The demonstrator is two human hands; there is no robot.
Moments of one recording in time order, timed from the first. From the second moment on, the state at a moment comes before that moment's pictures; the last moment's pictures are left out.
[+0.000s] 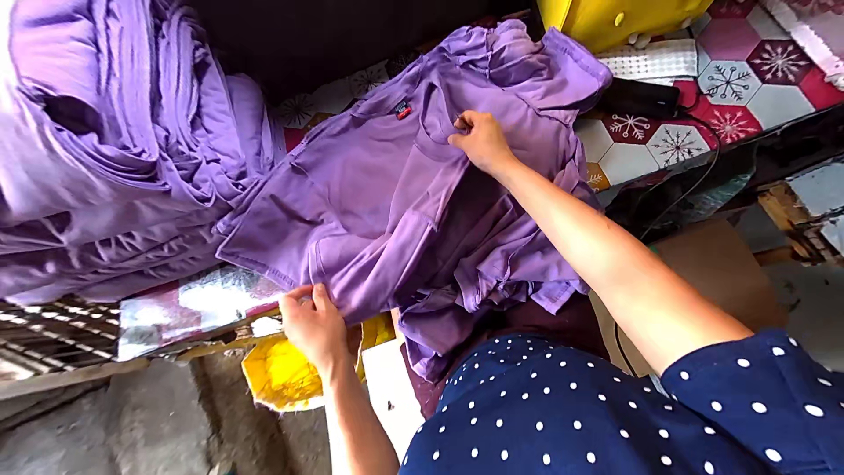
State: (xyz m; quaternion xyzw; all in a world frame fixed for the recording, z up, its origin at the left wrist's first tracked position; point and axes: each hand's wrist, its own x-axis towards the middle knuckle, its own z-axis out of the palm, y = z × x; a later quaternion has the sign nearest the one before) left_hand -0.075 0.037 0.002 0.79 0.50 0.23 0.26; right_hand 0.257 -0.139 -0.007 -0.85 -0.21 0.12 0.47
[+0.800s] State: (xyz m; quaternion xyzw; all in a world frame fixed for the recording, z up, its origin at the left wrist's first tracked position) left_hand 0.249 -0.076 0.016 0.92 -0.03 0.12 0.38; right_hand 0.156 -0.288 0.003 -0.55 -0.03 0.25 0.80
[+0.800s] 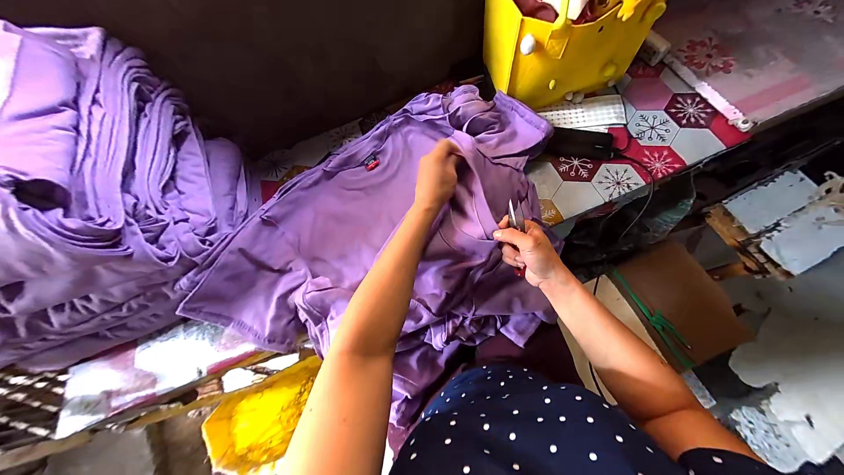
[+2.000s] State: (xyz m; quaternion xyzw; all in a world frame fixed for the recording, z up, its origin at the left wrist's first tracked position) left_hand 0.026 -0.103 0.019 0.67 0.08 0.08 0.73; right_hand 0.092 -0.278 0.004 -0.79 -0.22 -0.07 0.56
